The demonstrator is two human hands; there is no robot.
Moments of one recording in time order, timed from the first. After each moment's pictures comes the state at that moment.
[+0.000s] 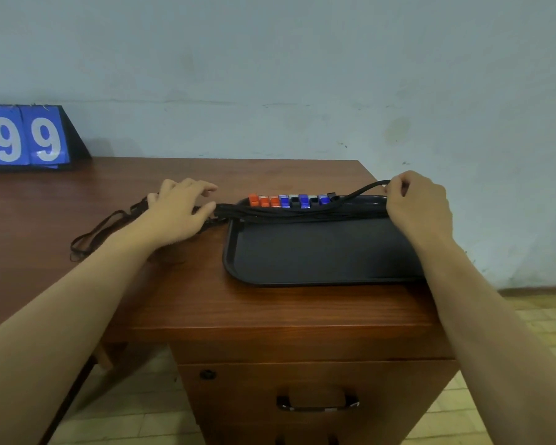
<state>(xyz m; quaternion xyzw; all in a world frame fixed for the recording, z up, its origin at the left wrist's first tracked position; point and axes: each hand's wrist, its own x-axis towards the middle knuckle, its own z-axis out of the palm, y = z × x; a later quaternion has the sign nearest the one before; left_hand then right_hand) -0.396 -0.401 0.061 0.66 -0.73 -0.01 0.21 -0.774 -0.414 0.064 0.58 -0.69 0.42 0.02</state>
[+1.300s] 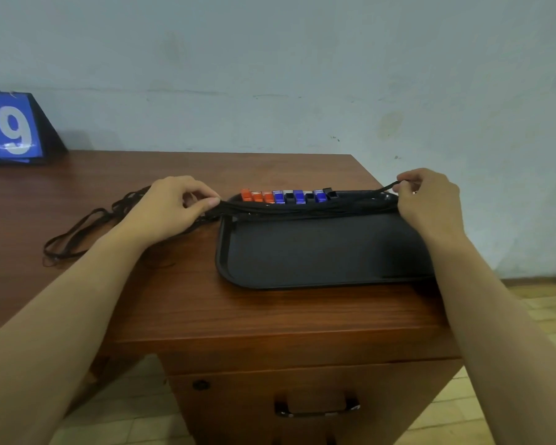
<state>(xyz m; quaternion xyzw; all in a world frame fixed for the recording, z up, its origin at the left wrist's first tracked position) -0.389 -0.420 0.052 0.53 -0.78 -0.03 0.33 -0.790 -0.420 0.062 0.56 -0.70 0.44 -0.03</state>
